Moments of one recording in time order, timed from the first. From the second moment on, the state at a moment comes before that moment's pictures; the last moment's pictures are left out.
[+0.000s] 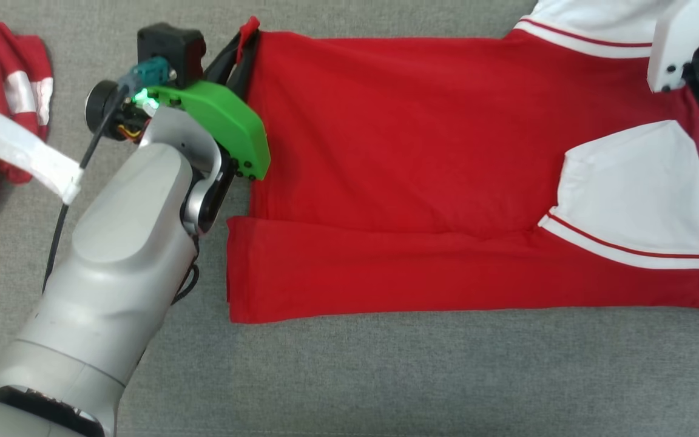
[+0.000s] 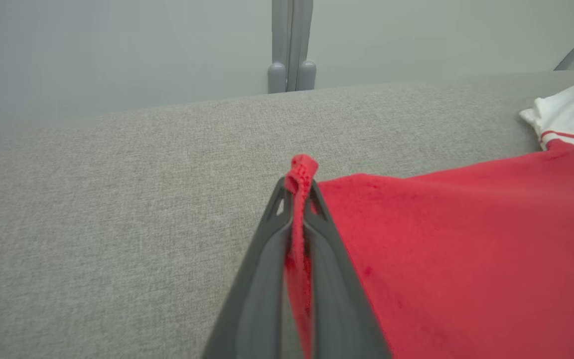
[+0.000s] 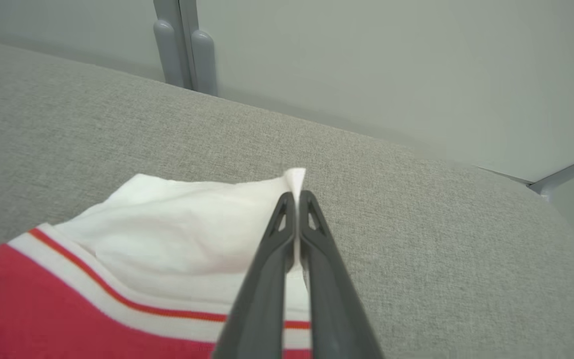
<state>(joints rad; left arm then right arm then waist) -1.00 0.19 -0.70 0.71 -0.70 0.00 -0.08 -1.02 -0.35 0.11 0.67 0.09 0.13 0.30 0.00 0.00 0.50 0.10</state>
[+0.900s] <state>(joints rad) -0.66 0.32 -0.78 0.60 -0.61 0.01 -0.26 -0.30 -0.33 0.01 0.06 0.34 0.13 0.50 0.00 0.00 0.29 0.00</state>
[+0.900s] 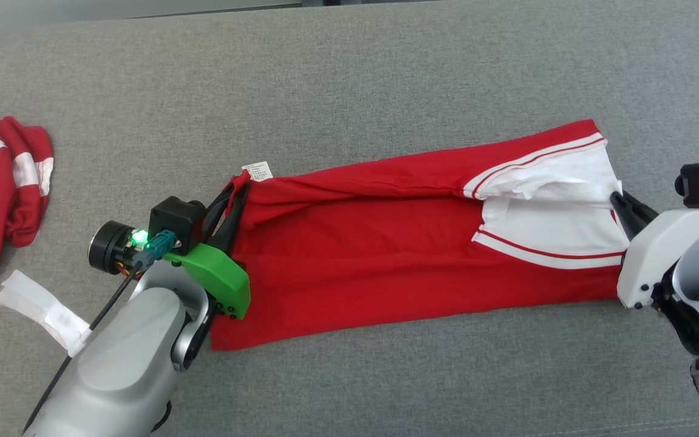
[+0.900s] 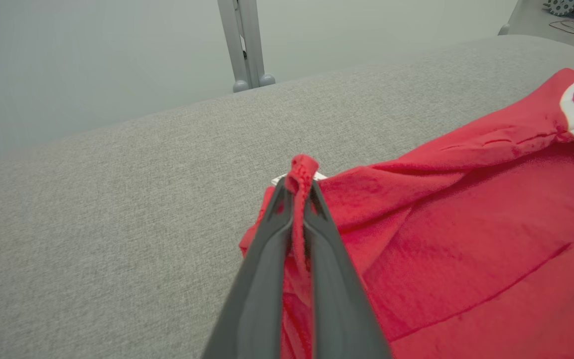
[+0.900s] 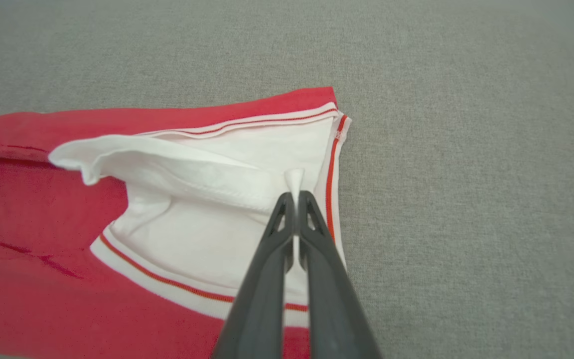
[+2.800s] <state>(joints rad) -0.12 0.05 0.01 0.13 -0.26 -0.13 -0.26 -0.52 -0.22 -0.16 0.60 0.17 0.13 0.53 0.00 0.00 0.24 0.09</state>
